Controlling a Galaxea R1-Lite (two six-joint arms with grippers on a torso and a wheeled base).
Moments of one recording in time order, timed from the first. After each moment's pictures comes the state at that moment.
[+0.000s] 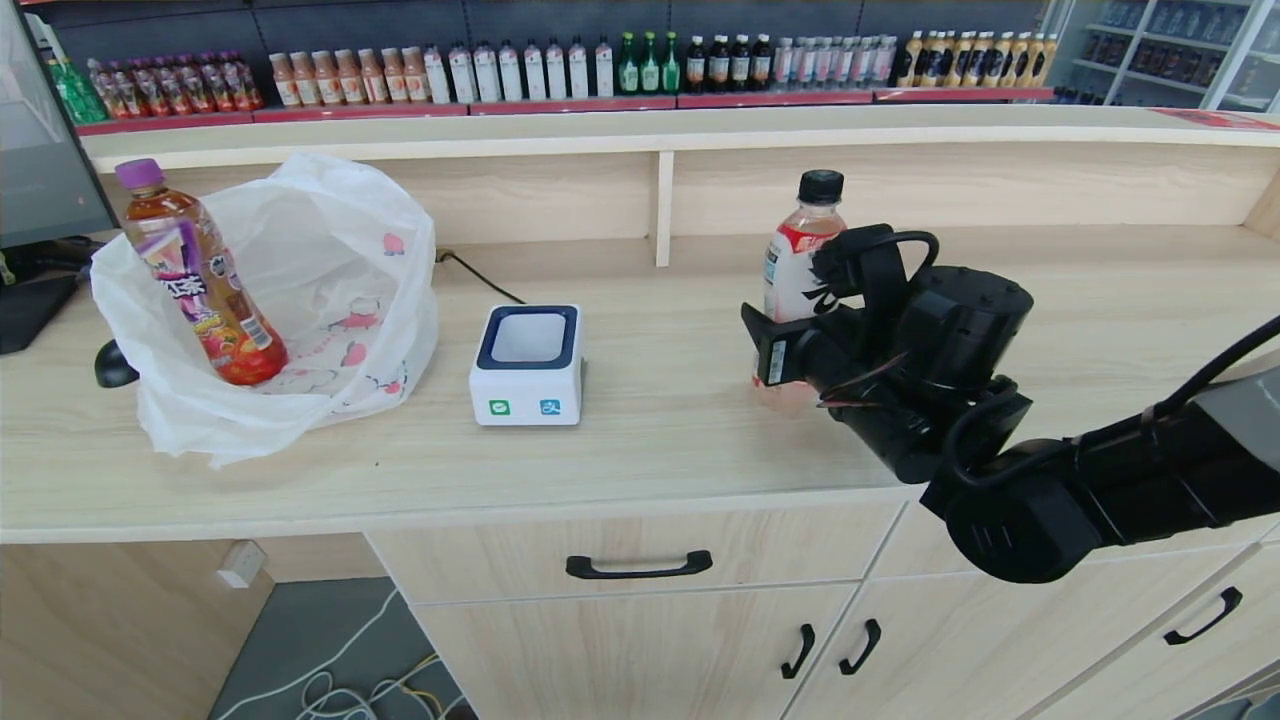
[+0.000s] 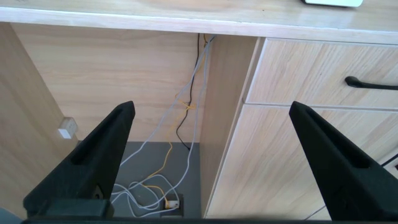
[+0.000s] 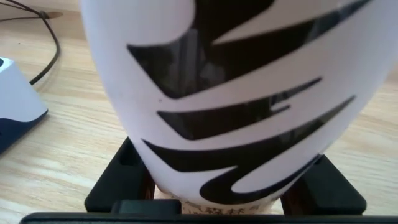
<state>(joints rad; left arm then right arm) 0.00 0.00 0.00 0.00 0.00 0.00 0.55 1.97 -1.02 -1.09 -0.29 -0.13</state>
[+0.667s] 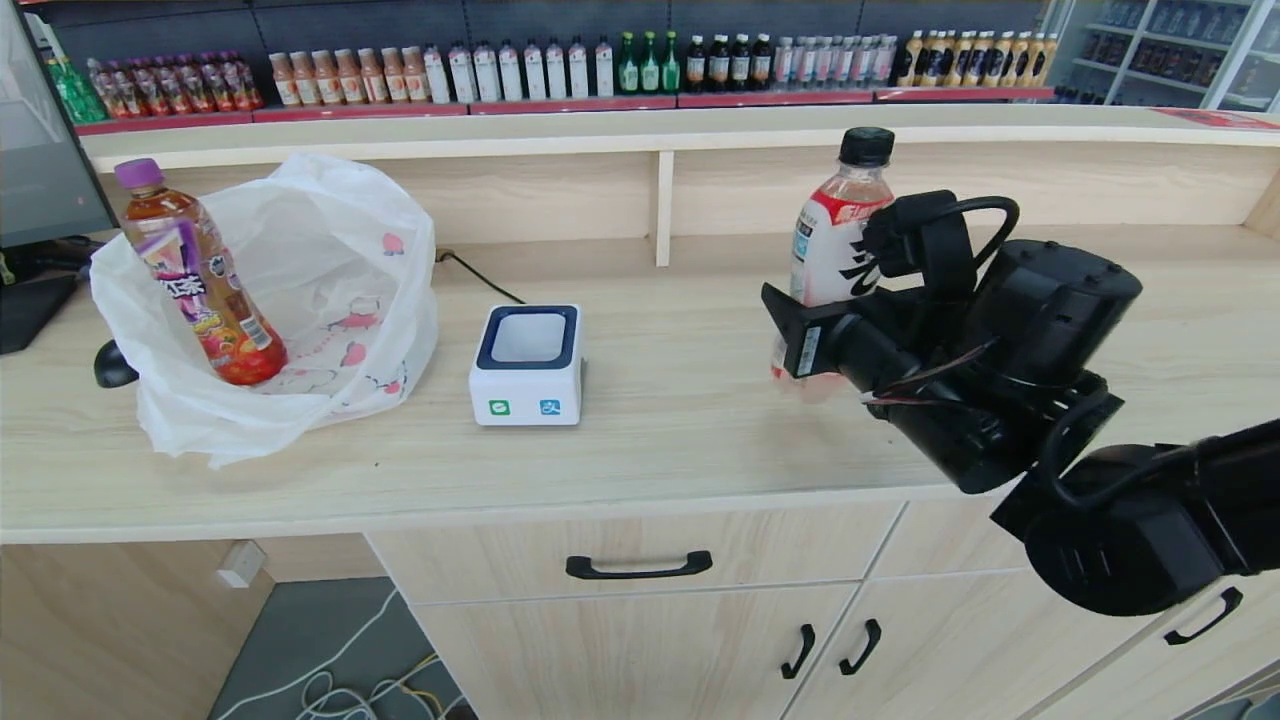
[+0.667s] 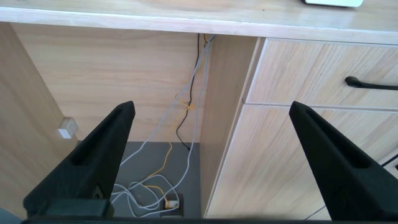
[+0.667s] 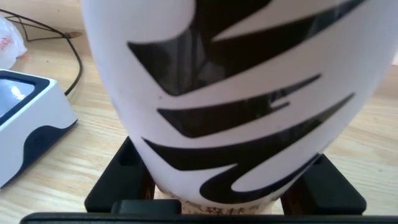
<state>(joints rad) 0.00 0.00 0.00 0.00 0.00 0.00 0.59 1.83 -0.92 -1.09 -0.30 -0.14</state>
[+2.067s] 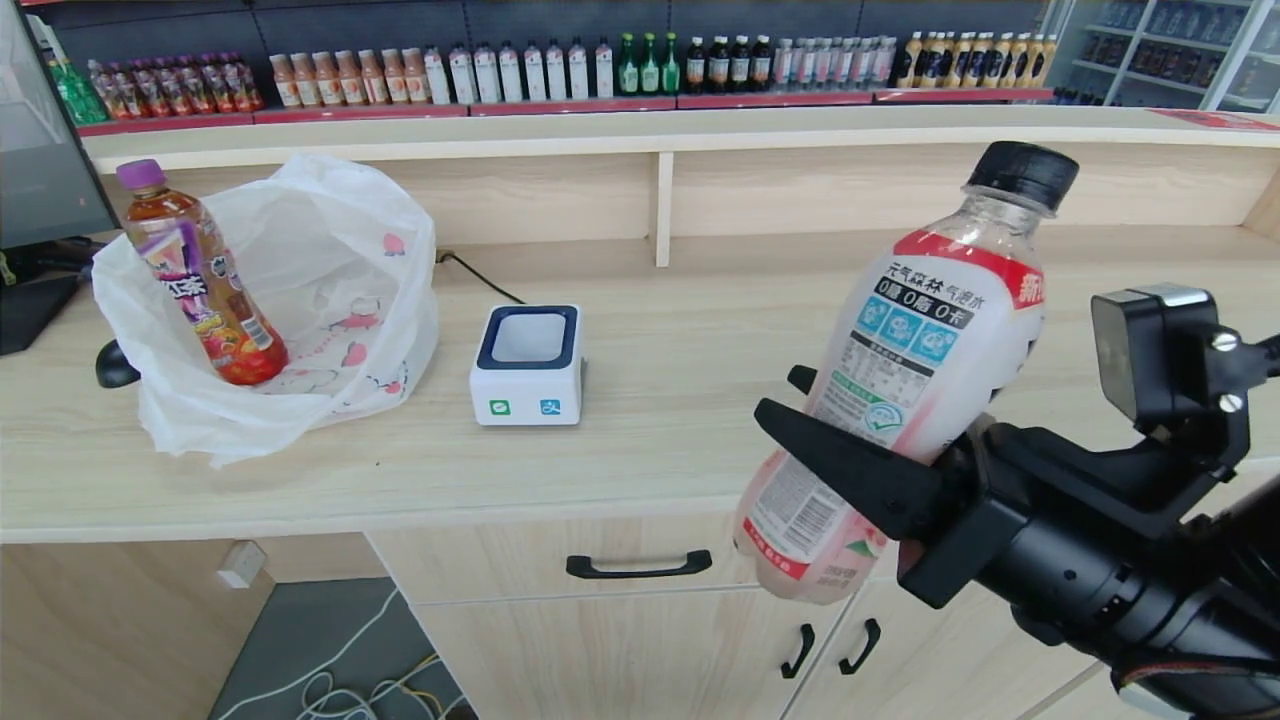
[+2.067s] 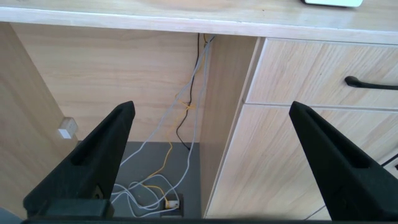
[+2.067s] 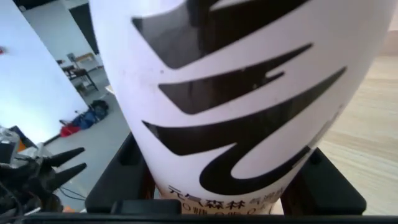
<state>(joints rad) 0.00 0.00 0.00 0.00 0.00 0.00 0.79 1.57 -0.42 -1.46 0.16 0.29</state>
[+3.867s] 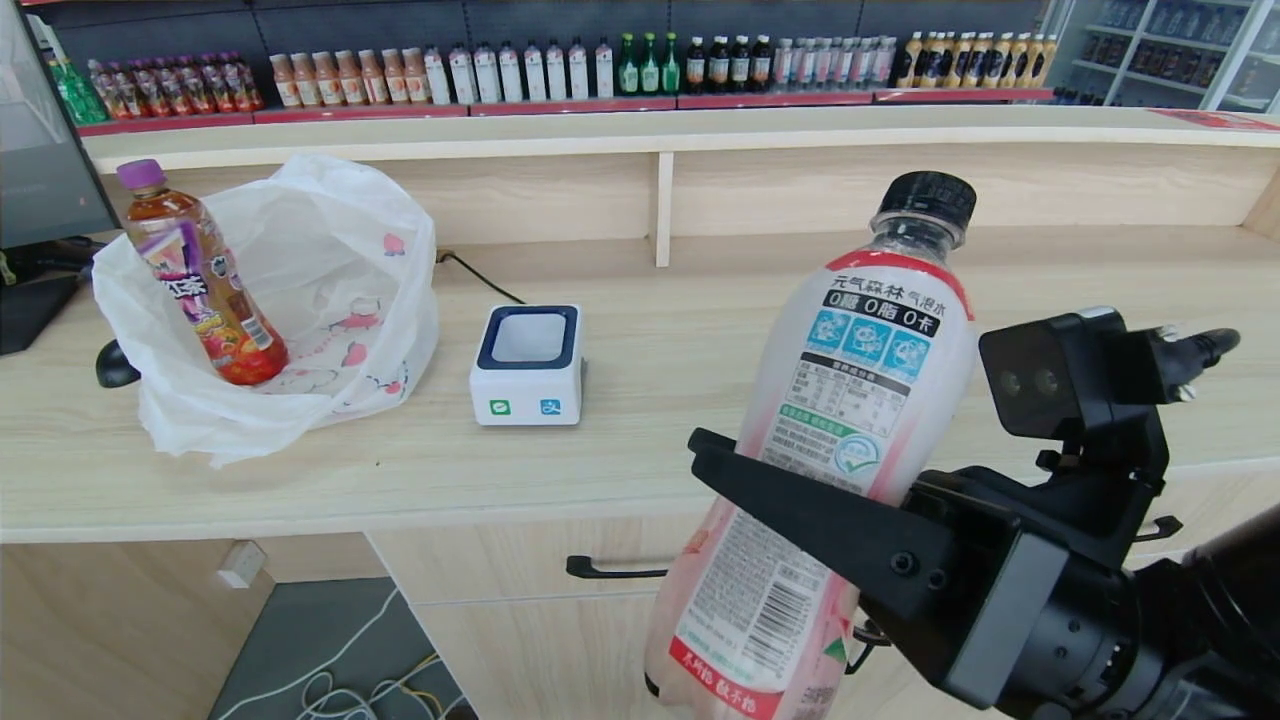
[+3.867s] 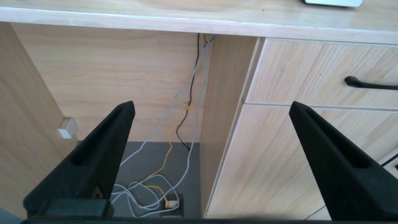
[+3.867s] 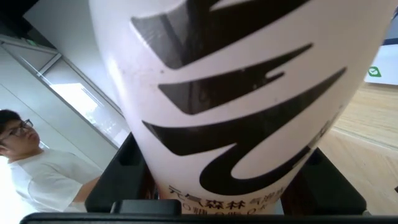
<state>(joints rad) 0.00 0.00 0.00 0.00 0.00 0.00 0.92 1.63 -0.44 -1.57 0.29 0.72</state>
